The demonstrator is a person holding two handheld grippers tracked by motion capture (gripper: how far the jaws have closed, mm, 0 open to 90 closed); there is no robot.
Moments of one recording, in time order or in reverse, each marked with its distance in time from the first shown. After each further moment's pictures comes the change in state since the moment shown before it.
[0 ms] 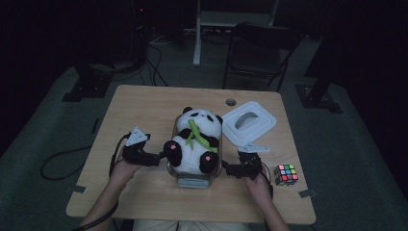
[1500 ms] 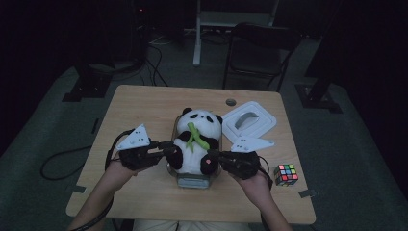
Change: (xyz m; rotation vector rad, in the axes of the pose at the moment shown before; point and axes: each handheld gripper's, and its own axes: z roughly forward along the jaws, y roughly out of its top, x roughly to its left) left arm -0.065 0.072 -0.062 -0.044 -0.279 0.227; right arm 0.077 0.080 -0.084 -0.170 0.318 -0.219
